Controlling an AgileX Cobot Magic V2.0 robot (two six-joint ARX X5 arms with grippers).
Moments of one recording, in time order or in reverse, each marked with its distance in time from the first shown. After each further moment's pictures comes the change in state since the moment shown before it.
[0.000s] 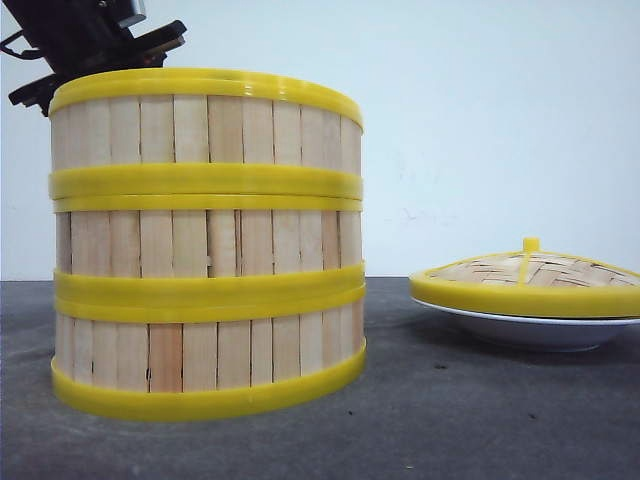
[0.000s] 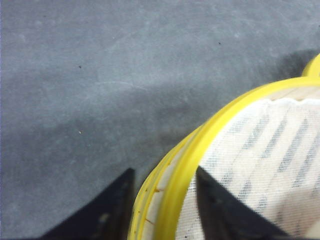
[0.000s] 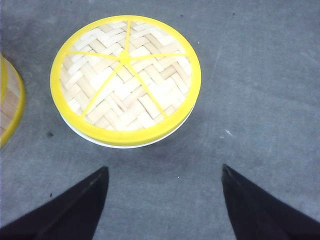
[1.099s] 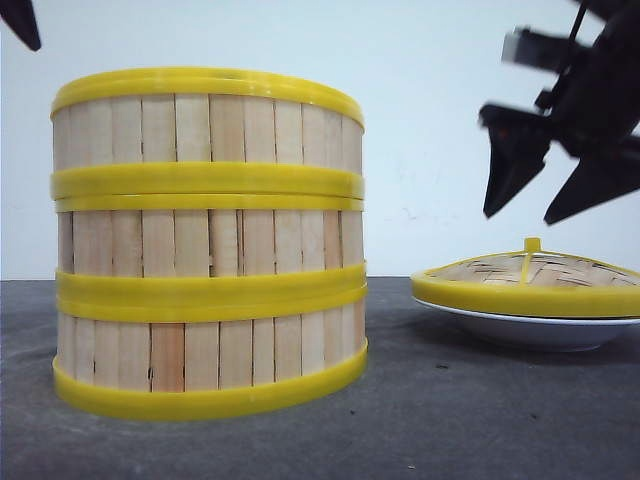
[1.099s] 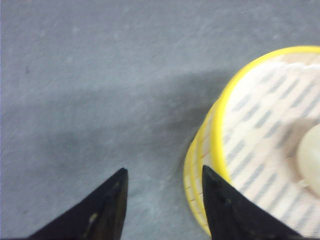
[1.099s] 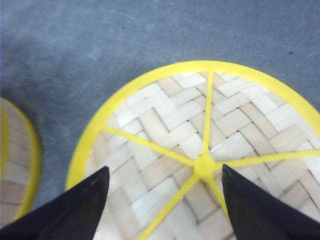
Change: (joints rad) left arm 0.103 -0.343 0.011 -0.337 -0.130 0.084; right arm -0.018 0.695 -0.100 0.821 -0.237 -0.027
